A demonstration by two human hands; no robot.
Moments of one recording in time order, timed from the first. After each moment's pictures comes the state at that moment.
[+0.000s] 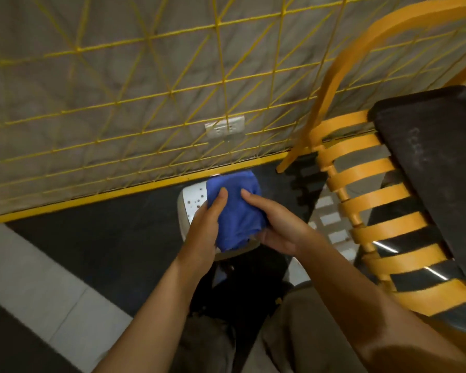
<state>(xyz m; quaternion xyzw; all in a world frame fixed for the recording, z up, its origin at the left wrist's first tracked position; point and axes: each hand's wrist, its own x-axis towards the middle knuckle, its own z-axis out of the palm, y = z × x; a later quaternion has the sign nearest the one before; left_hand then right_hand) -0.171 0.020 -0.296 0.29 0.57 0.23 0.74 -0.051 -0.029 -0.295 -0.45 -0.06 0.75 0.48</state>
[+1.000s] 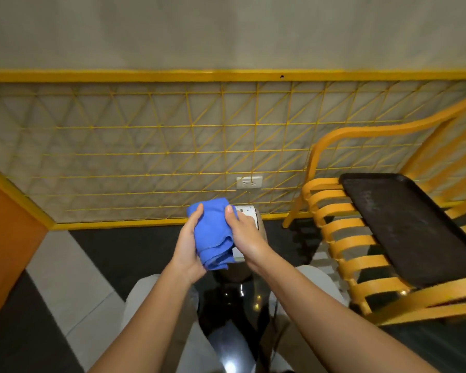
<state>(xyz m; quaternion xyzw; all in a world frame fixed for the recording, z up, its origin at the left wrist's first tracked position) -0.312 -0.110 -0.175 0.22 0.32 0.35 0.85 -0.206 -0.136 -0.170 -0.66 -0.38 0.48 0.44</state>
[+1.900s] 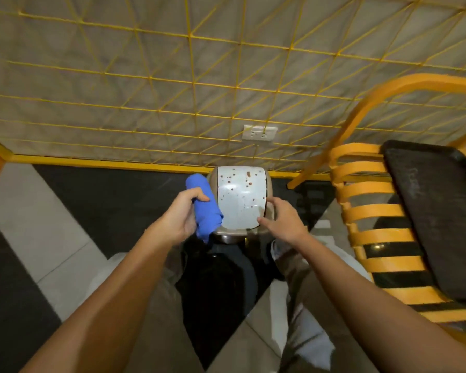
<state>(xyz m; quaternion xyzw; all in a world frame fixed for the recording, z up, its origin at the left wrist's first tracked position) -0.301 -0.003 -0.279 0.20 0.52 0.22 0.80 -0.097 -0.071 -0.317 -0.80 -0.48 0.35 0.12</state>
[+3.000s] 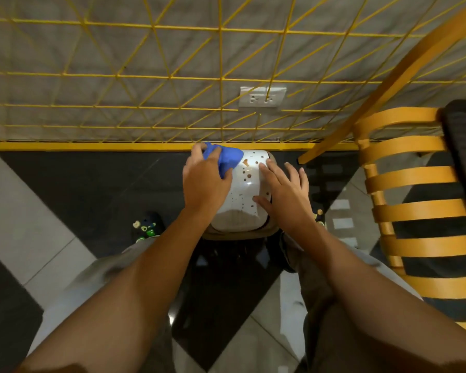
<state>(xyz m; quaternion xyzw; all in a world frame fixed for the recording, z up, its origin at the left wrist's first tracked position) -0.211 0.068 -0.382 0.75 0.60 0.17 0.23 -0.063 -0.010 -0.395 -0.76 -0.63 0.14 0.03</state>
